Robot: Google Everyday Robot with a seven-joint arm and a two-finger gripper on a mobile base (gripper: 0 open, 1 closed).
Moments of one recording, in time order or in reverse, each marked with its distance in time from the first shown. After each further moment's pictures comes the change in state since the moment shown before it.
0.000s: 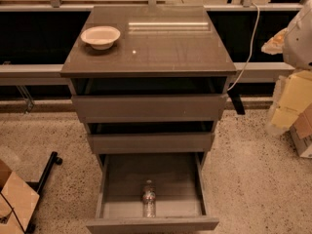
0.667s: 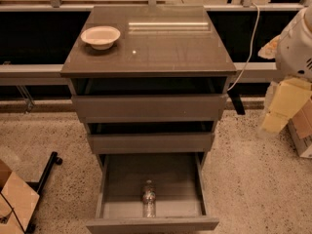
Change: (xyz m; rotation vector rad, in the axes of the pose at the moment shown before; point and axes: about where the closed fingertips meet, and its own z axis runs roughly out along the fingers) arm -0.004 0.002 0.012 0.017 -0.003 0.026
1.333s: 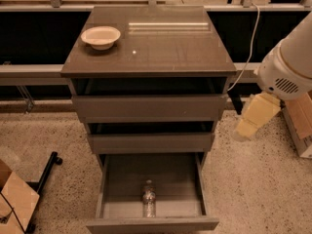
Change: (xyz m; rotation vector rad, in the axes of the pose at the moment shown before) arm 0.005 -0.009 0.058 0.011 -0.029 0.224
